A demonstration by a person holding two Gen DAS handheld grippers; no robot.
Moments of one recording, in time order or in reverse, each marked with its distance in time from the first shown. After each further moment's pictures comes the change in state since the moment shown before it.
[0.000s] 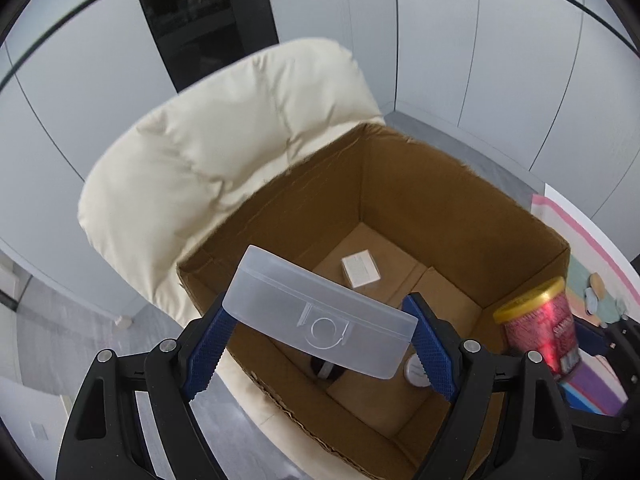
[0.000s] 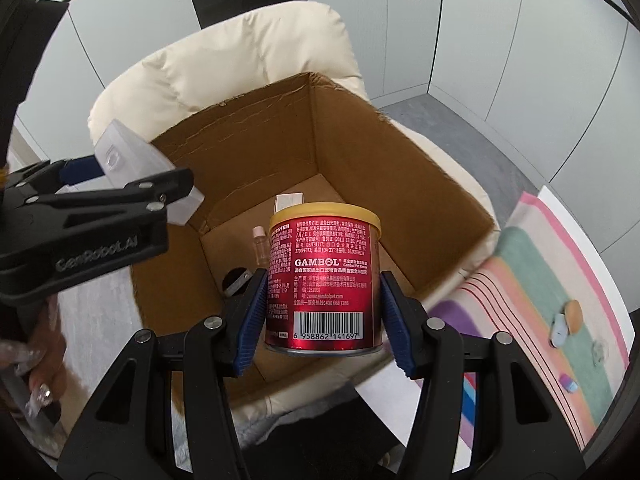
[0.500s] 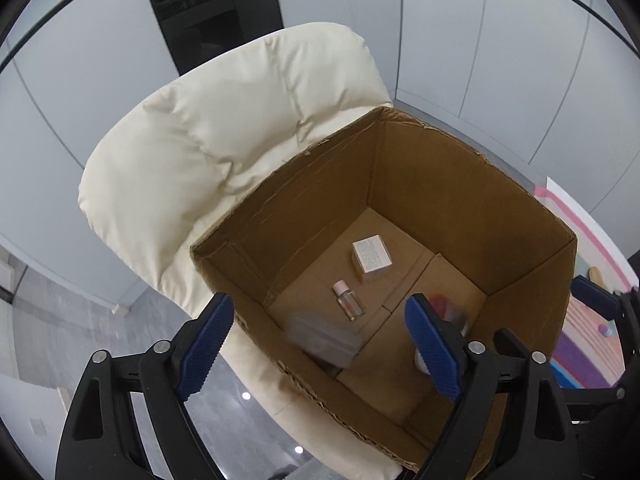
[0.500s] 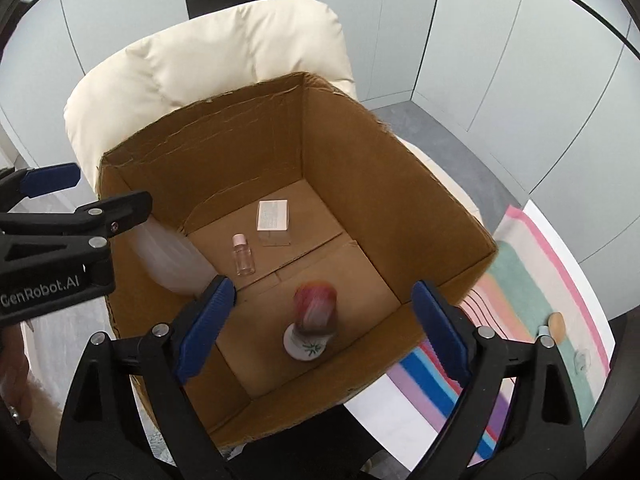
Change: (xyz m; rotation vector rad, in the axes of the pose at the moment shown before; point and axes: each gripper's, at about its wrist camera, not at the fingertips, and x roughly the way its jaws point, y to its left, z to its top) left arm 0.001 0.022 0.000 -0.020 0.042 -0.020; right arm 0.012 0.017 0.010 -0.025 -0.008 -0.114
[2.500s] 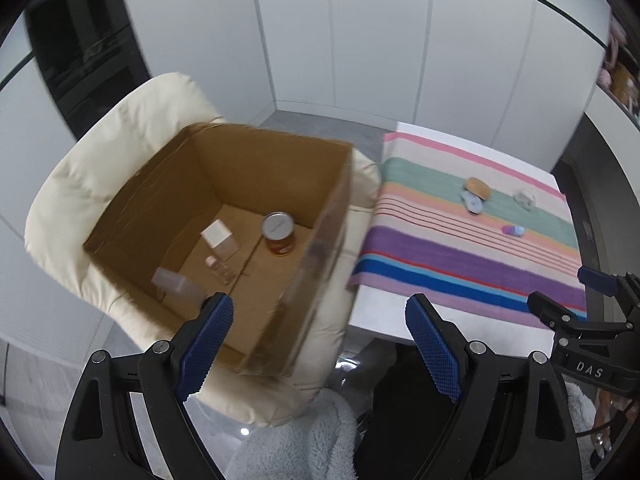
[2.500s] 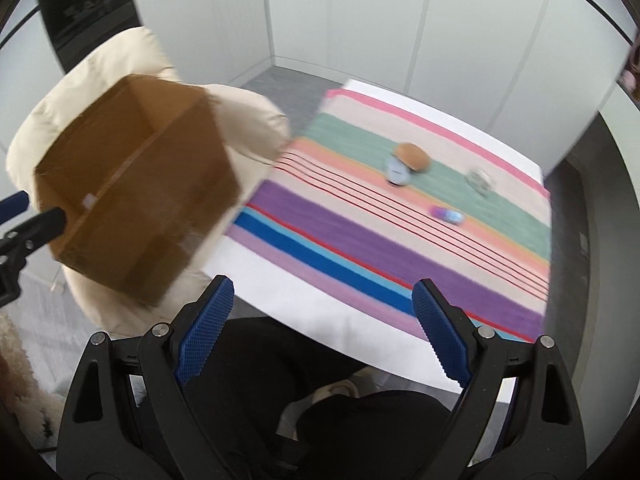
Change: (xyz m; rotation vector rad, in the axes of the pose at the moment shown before) left arm -0.099 -0.161 -0.107 0.339 -0.084 -0.228; right arm -0.122 -0.166 -0.201 0.428 0.063 -0.224
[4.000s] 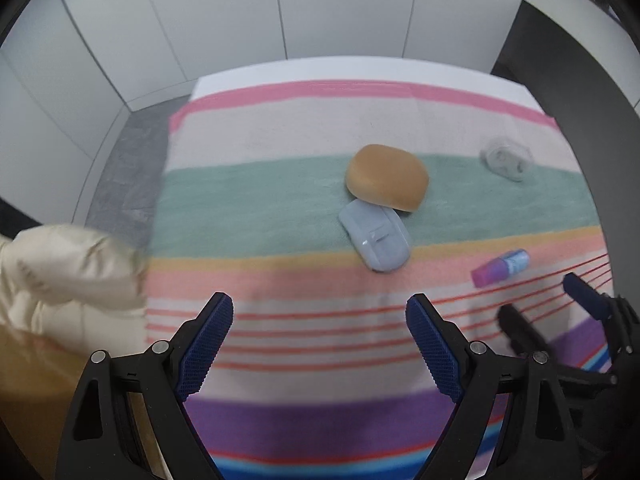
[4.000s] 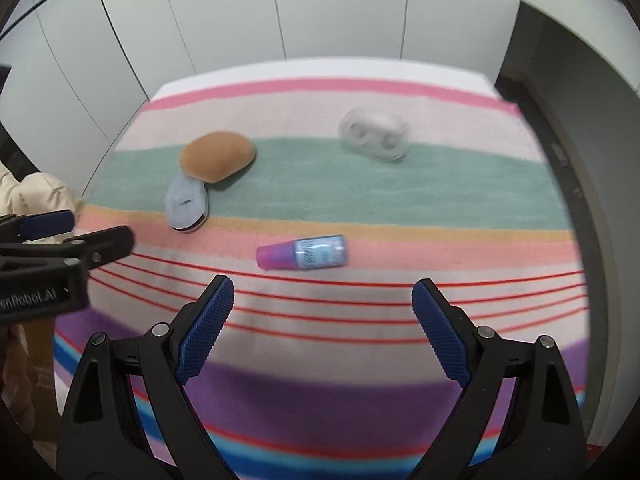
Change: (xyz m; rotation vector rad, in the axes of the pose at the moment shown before) left arm 0.294 -0.256 0.118 0.348 0.195 -0.210; right arm 0.214 -0.192 0.025 0.388 -0.021 -0.120
